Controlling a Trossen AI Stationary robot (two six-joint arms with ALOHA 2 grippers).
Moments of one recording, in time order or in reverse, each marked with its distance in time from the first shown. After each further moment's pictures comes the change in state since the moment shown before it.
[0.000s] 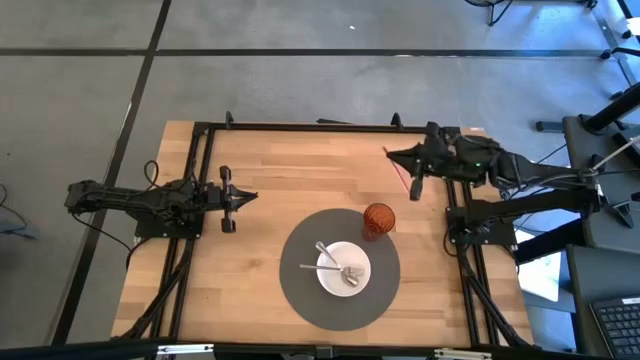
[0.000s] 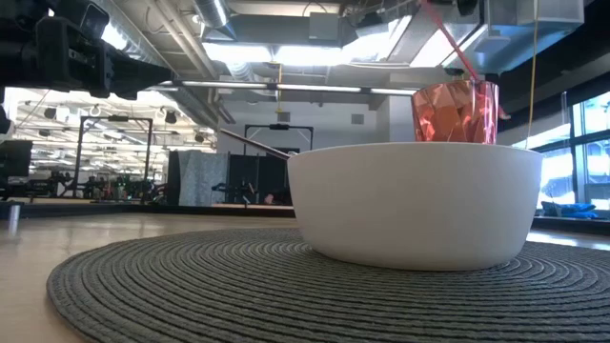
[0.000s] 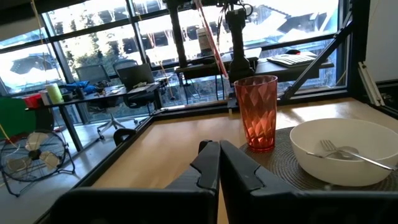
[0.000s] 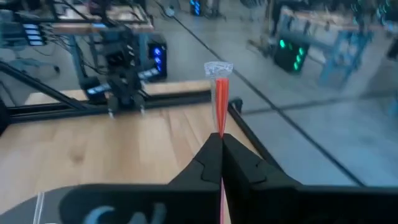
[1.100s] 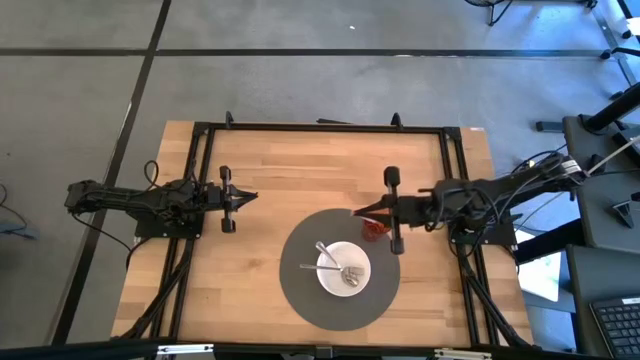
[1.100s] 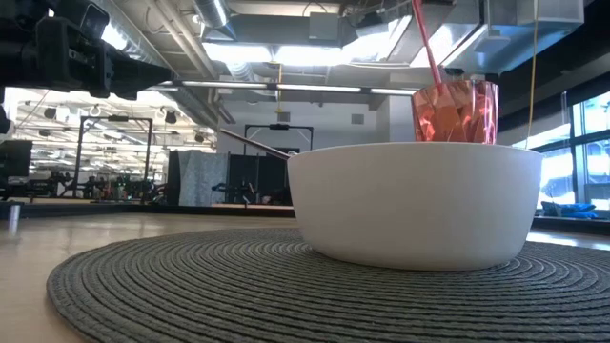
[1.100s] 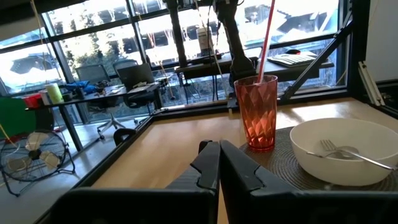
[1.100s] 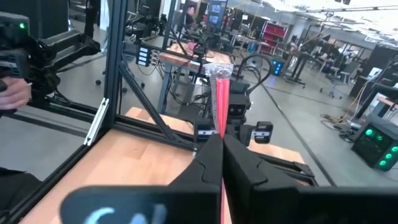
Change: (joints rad) left arm 0.000 0.000 0.000 -0.001 0.000 0.000; right arm 0.377 0.272 -0.001 0.442 -0.005 -0.226
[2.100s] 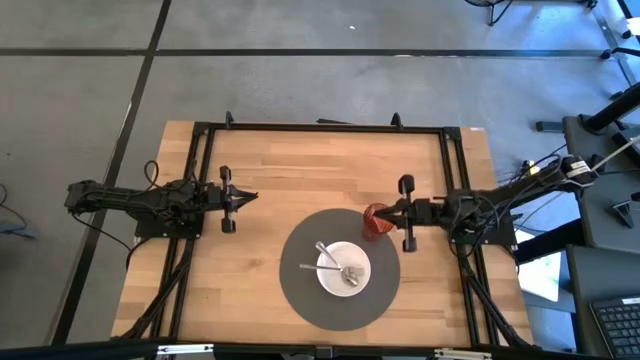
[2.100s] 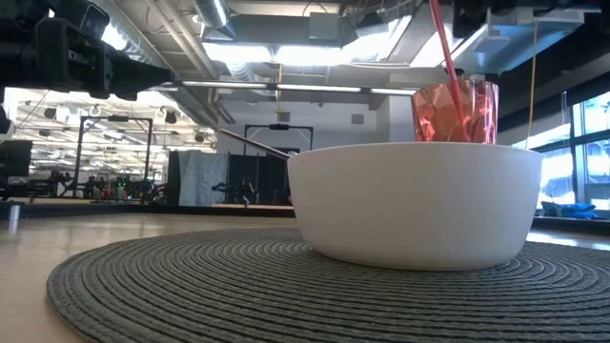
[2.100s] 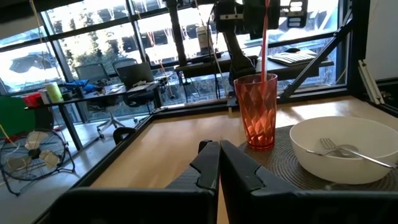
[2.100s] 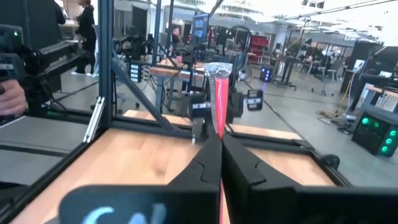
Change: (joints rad) left arm 0.000 0.000 0.000 -0.006 0.000 0.000; right arm -0.002 -0.223 -0.523 0.398 0.036 0.100
